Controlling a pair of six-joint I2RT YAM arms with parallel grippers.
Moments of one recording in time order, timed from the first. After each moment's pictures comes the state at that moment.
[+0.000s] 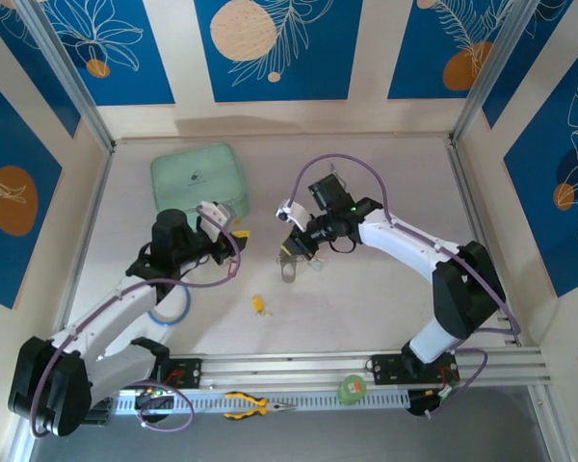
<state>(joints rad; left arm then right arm) -0.40 1.06 0.58 0.12 0.53 0.21 0.61 1.57 1.15 -0.54 -0.62 -0.30</state>
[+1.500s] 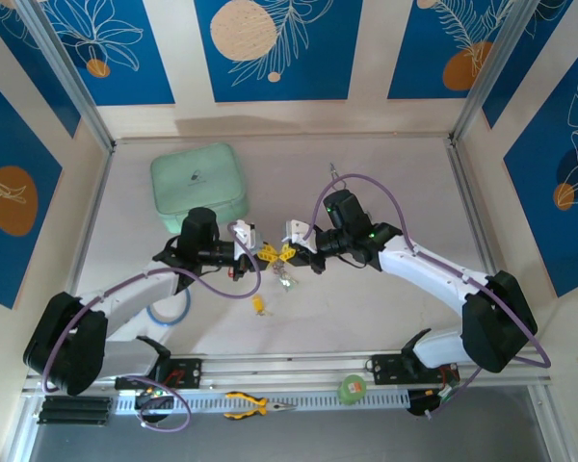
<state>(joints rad) -0.52 1.27 0.62 0.19 0.92 0.40 0.66 1.36 0.91 -0.28 -0.73 -0.63</state>
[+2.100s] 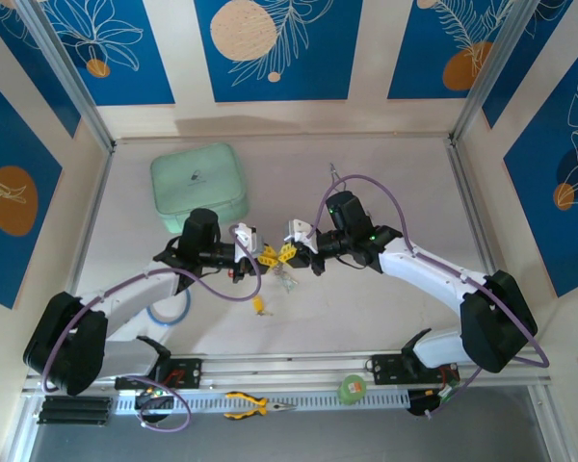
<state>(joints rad) -0.53 1.27 0.62 0.15 0.92 0.45 0.64 1.36 0.87 -0.20 -0.82 -0.57</state>
